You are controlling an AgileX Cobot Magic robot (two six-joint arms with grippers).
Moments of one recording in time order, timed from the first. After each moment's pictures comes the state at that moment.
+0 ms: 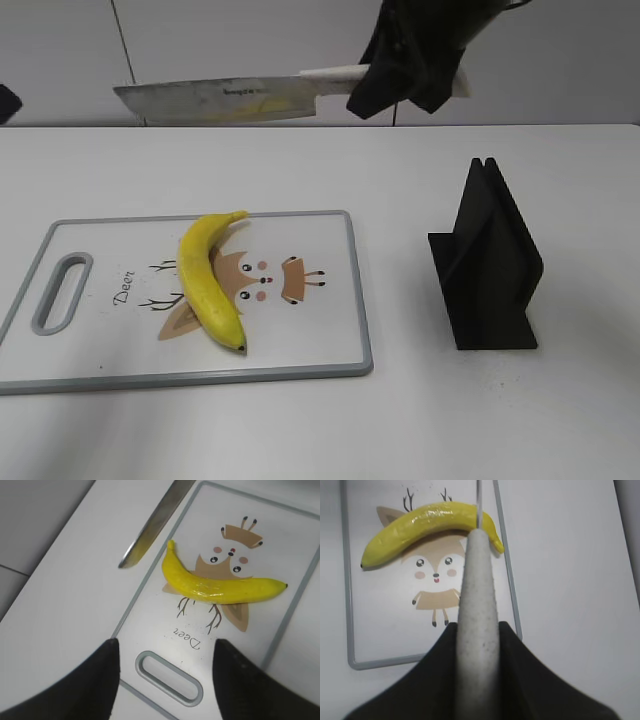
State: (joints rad) left arm -0.12 1.25 -1.18 -0.46 0.99 1.18; right arm 0.43 1.85 -1.66 0.48 1.00 -1.24
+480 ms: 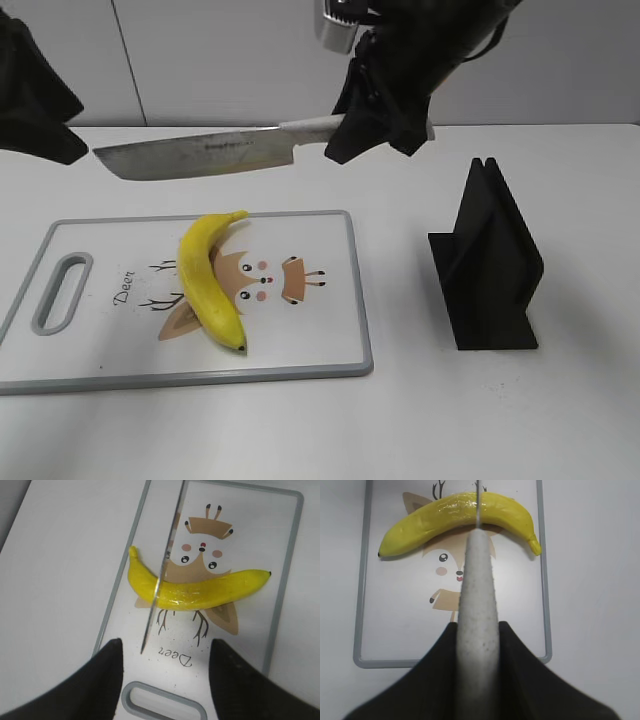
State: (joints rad) left arm -0.12 1.49 -1.25 -0.57 1.04 1.48; right arm 0.43 1.98 -1.67 0.56 1.04 -1.38
